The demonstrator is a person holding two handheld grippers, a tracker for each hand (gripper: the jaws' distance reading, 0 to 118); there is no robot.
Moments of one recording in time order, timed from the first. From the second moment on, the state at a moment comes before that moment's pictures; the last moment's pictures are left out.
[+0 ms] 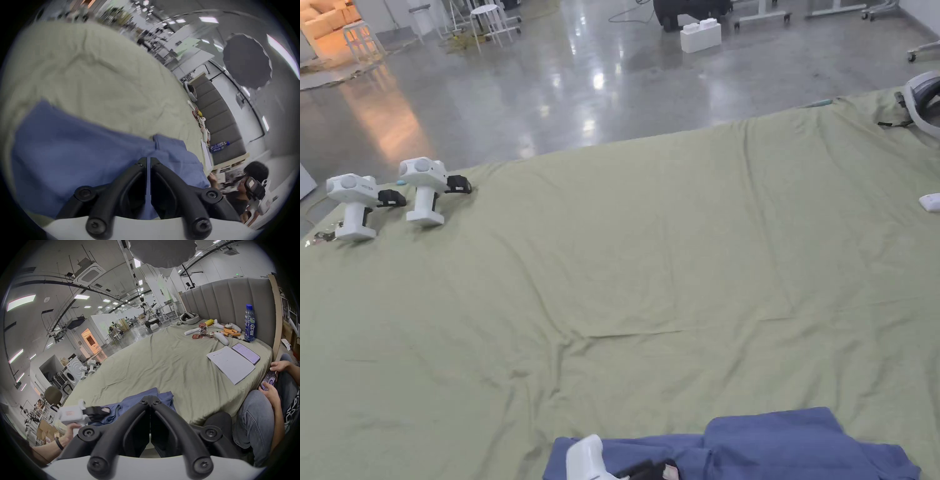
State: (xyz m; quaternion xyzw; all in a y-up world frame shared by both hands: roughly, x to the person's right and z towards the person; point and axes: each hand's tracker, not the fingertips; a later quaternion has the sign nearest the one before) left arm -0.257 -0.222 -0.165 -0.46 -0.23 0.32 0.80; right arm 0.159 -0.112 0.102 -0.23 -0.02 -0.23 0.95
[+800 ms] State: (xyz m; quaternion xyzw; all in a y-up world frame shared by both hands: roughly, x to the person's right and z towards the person) left arm -0.434 -0.268 -0.154 -0.40 -0.17 0.54 0.72; right arm 0.132 -0.110 0.085 -0.26 0.03 -0.17 0.95
